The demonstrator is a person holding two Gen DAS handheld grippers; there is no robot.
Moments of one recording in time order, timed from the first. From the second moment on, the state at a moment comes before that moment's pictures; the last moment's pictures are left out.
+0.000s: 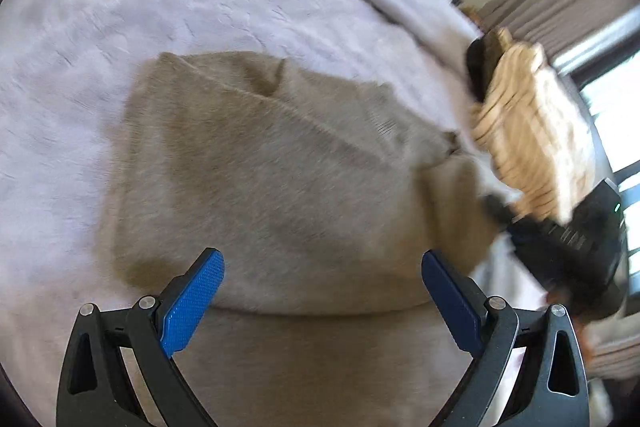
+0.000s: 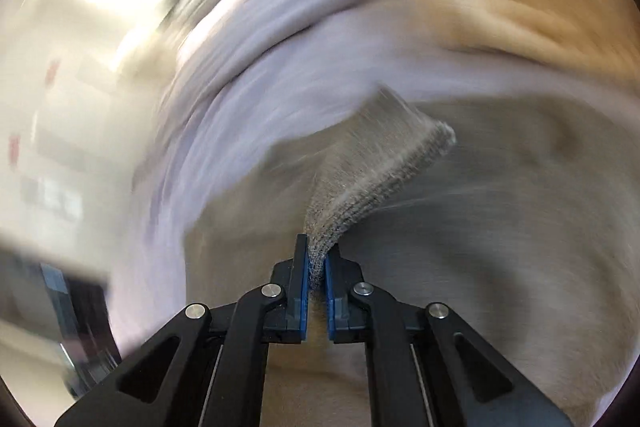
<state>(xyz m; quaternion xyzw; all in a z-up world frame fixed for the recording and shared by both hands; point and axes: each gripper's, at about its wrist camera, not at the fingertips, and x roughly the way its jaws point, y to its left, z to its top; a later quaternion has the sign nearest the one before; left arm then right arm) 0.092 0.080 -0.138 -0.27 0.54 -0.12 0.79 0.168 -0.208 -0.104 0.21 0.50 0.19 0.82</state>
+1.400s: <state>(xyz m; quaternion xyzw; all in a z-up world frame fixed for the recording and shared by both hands) 0.090 0.077 -0.161 -0.19 0.58 -0.08 0.79 0.050 -0.400 -0.134 0.31 0.56 0.02 0.77</state>
